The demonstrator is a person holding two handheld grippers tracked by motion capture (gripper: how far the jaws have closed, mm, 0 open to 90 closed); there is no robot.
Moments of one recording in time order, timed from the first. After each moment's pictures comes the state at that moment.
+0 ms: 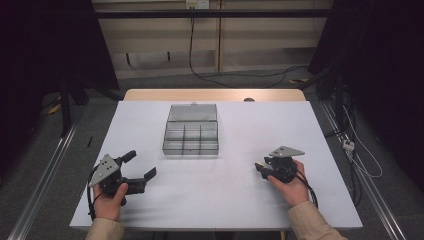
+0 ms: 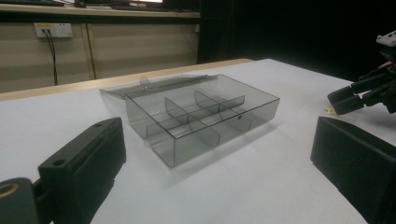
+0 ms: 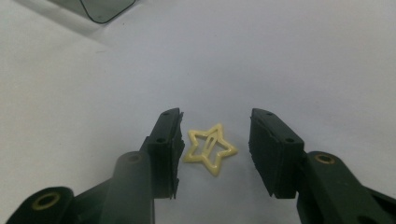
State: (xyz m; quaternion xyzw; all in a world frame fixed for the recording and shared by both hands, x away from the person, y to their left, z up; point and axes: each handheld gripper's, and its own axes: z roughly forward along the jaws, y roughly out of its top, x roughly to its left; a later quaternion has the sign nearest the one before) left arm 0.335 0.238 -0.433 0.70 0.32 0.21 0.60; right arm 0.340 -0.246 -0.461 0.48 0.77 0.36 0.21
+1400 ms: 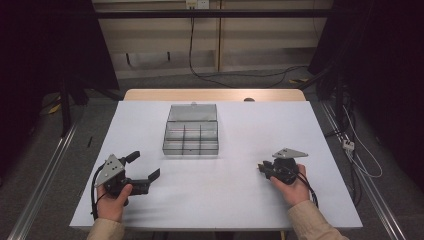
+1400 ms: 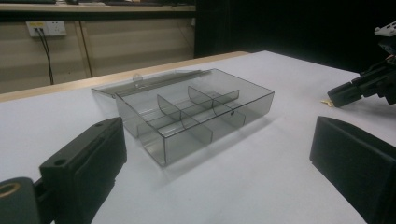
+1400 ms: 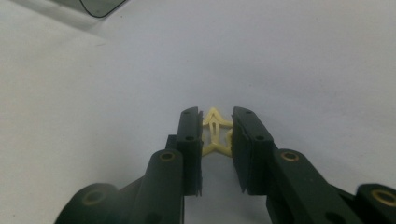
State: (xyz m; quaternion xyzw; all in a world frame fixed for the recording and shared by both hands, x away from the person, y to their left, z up) left arm 0.334 0.228 -0.432 0.72 0.31 0.22 0.59; right arm 0.335 -0.253 -0.464 0.50 0.76 0.37 0.19
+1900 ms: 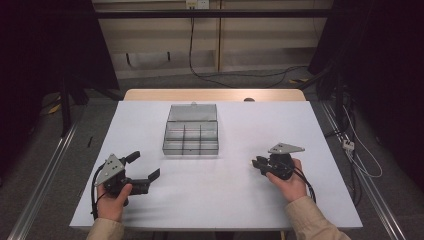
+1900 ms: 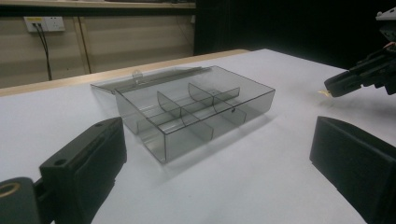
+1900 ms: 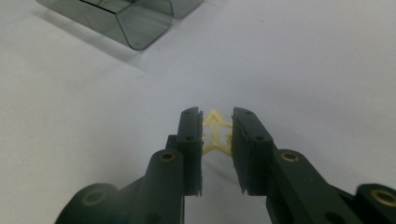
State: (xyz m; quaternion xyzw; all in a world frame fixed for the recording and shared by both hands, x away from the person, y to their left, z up) left arm 0.336 0.229 -0.434 0.72 0.31 0.21 0.58; right arm 0.345 -0.238 -0.448 0.46 0.77 0.41 0.18
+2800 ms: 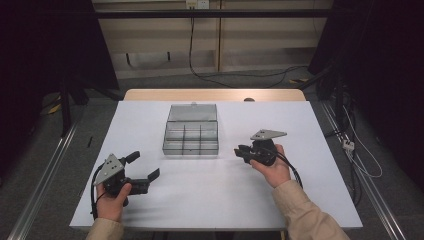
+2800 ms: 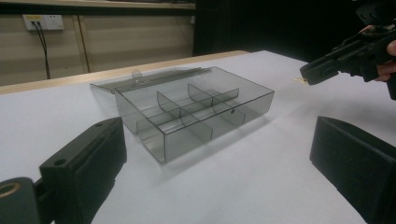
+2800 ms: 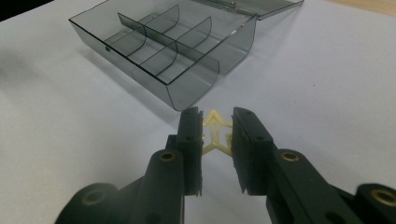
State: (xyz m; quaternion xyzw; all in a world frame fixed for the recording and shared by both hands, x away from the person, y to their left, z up) left arm 0.336 0.230 -0.433 0.71 0.32 0.21 0.59; right arm 0.379 -0.198 -0.424 0.42 0.78 0.44 0.15
